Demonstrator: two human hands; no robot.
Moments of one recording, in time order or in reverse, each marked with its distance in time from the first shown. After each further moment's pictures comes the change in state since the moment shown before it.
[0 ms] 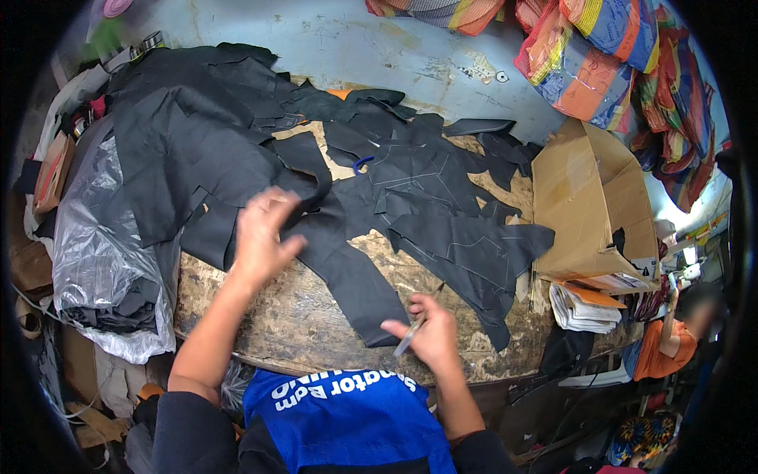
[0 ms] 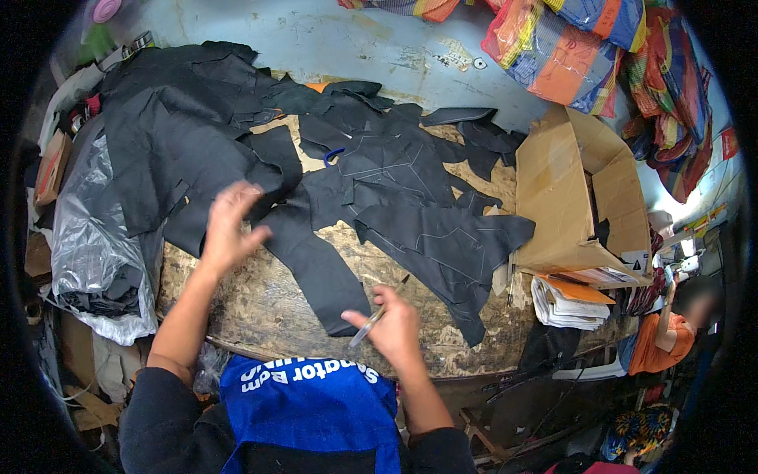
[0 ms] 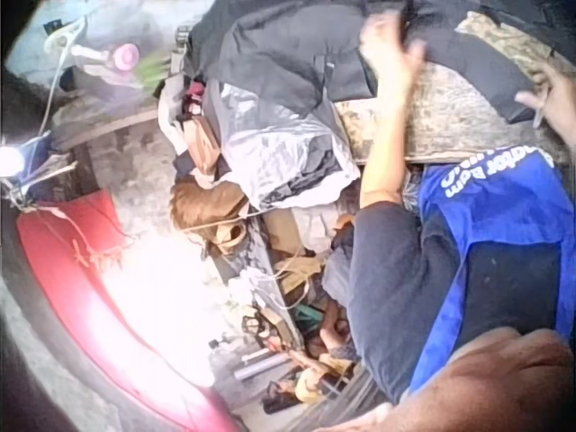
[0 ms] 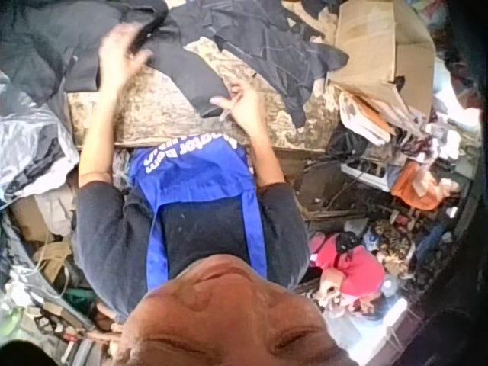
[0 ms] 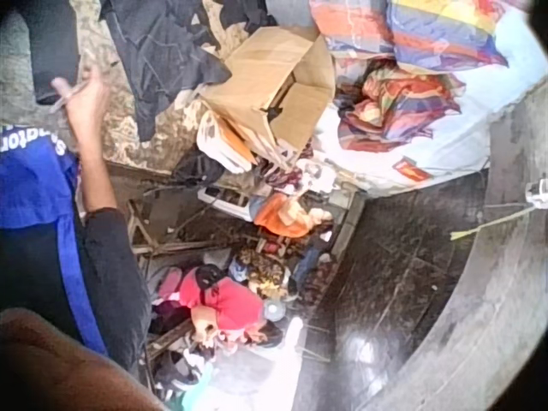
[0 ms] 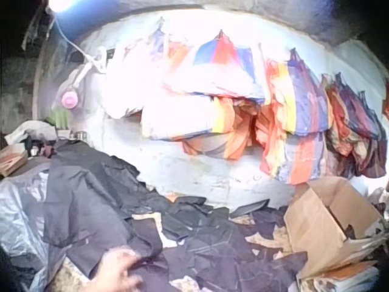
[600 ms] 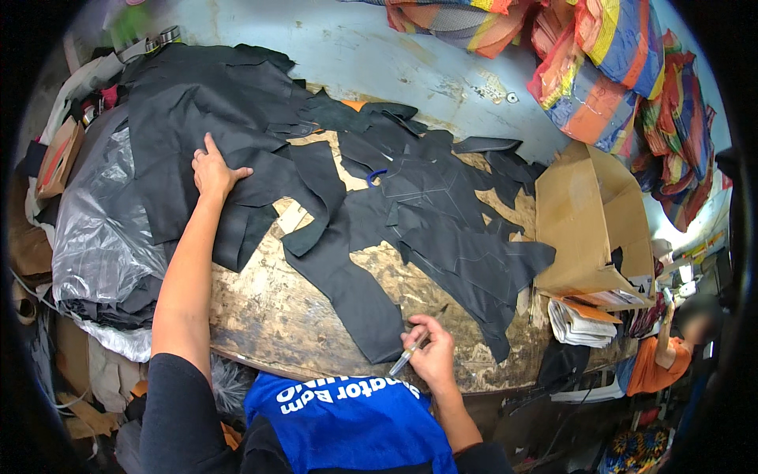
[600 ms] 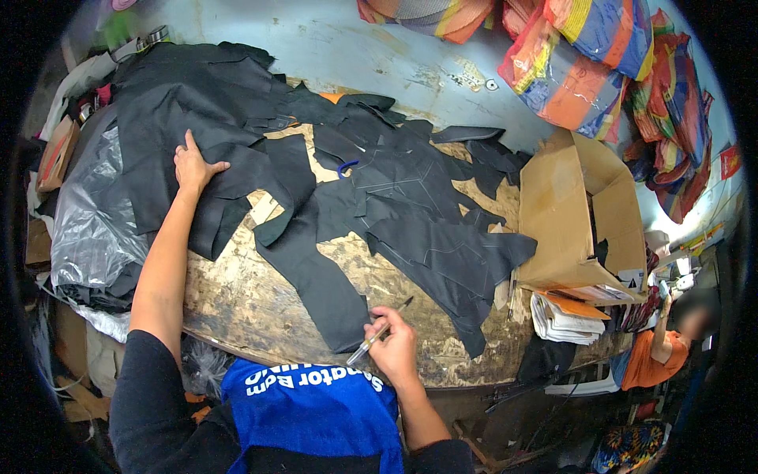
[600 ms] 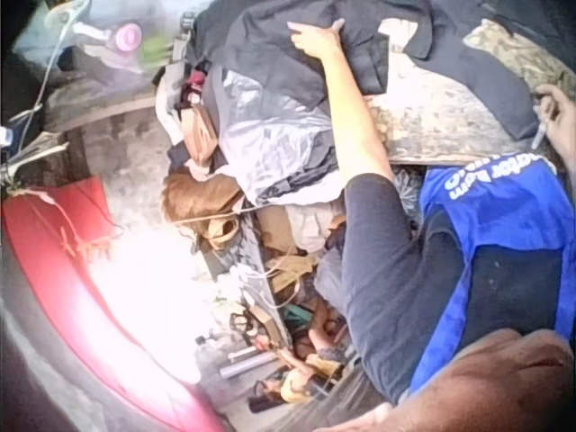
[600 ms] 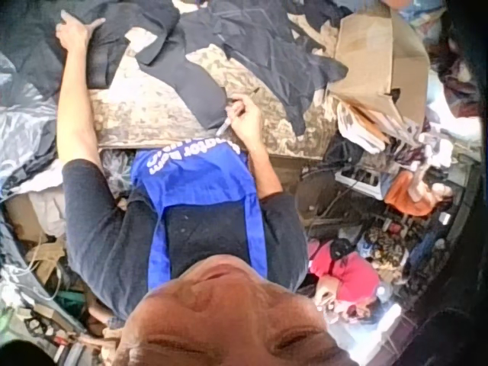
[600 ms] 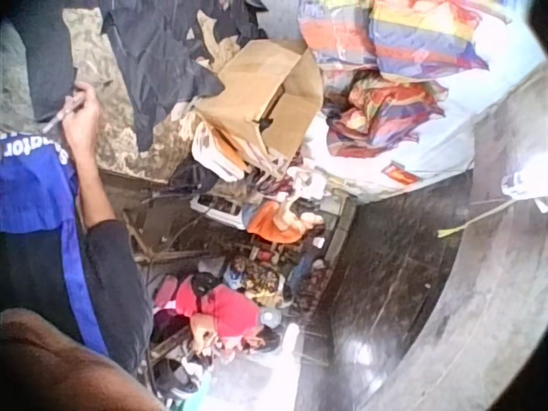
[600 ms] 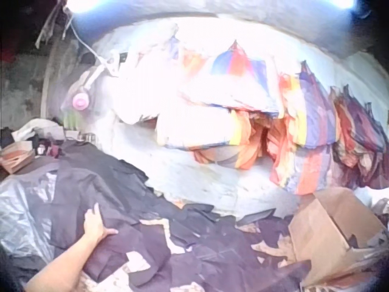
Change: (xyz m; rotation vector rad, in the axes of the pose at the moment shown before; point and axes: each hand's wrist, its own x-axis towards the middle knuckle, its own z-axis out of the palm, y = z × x) left_hand 0.085 -0.148 -0.027 0.359 0.166 -0.832; right_hand -0.017 0.000 0.010 0.158 -0.057 0.038
